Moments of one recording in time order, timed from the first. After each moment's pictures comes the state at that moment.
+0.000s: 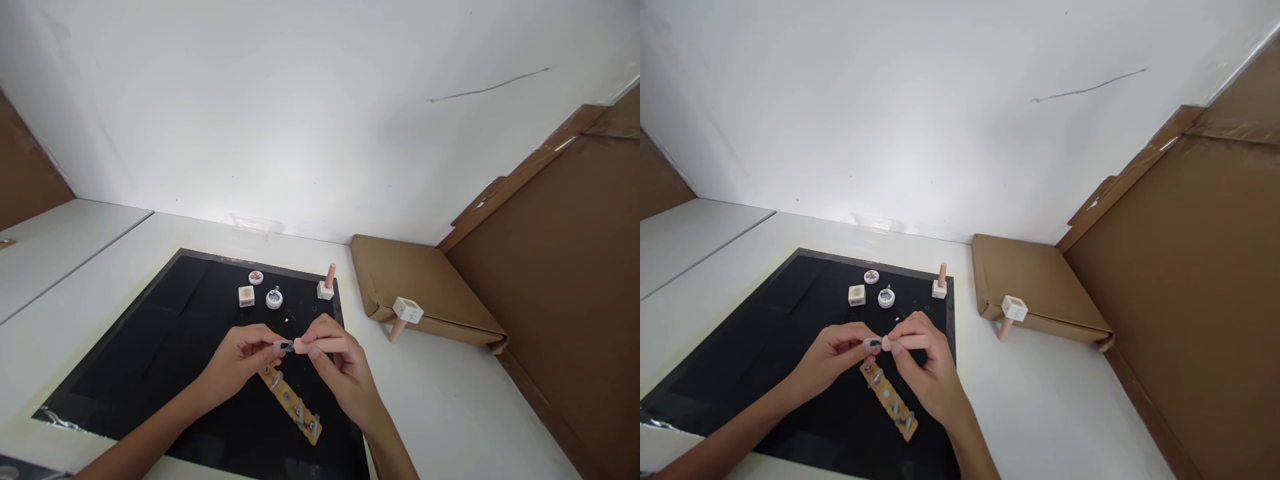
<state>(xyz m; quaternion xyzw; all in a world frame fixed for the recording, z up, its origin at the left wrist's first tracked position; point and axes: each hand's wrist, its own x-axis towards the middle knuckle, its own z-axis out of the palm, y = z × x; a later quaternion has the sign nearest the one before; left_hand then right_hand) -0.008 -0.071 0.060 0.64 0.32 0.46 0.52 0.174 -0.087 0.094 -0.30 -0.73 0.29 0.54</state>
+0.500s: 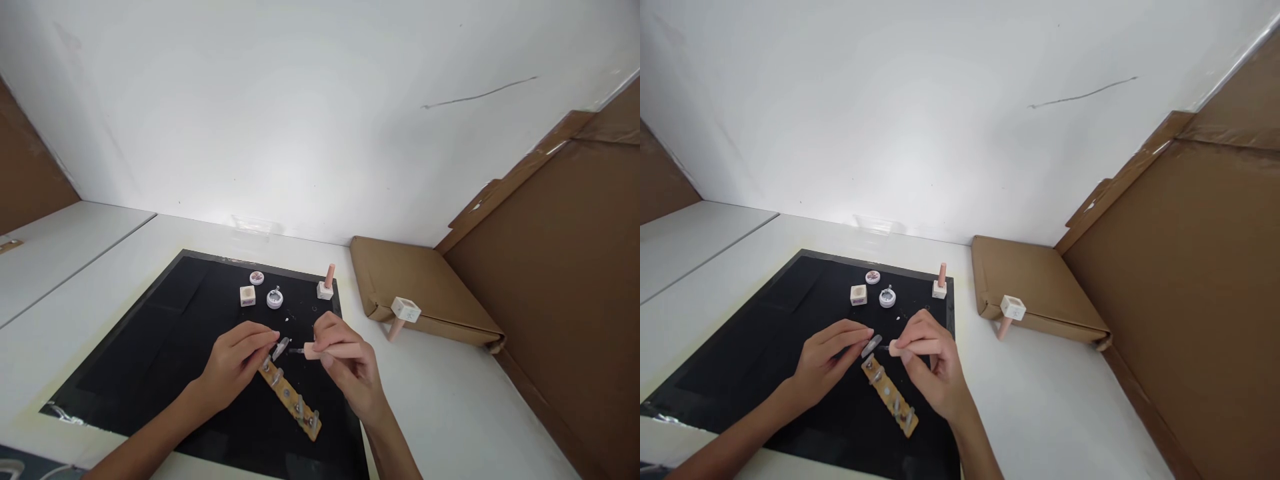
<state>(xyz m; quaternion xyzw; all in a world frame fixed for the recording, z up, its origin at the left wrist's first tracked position) -0.013 -0.075 0.052 0.78 0.27 0.56 0.10 0.180 -0.087 0.093 -0.26 -0.72 0.31 0.57</state>
